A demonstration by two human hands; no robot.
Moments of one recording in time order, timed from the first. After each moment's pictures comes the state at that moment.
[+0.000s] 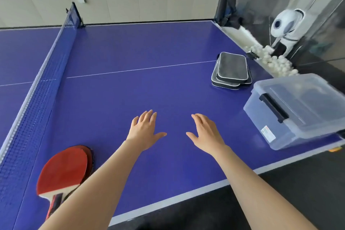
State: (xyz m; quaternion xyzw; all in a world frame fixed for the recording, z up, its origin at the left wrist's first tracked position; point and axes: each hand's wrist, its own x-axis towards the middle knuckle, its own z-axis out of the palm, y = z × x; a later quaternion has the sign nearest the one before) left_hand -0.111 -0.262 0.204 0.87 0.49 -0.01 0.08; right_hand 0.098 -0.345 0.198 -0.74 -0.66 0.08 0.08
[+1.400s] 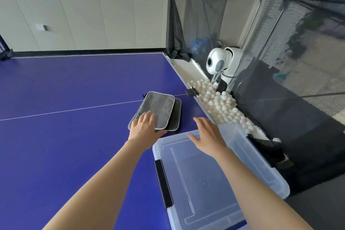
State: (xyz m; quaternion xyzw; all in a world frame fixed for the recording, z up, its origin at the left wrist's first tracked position) left_hand 0.400 -0.189 0.256 0.87 0.48 0.09 0.07; right_hand 0.603 -0.292 0.260 -0.77 -0.63 0.01 0.08
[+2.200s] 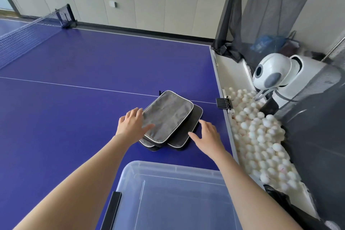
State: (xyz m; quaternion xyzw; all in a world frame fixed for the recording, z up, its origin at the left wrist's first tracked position) left_hand 0.461 -0.087 0.199 0.71 0.69 0.08 0.11; right_hand 0.717 -0.123 0.198 -0.71 -0.67 0.19 0.12
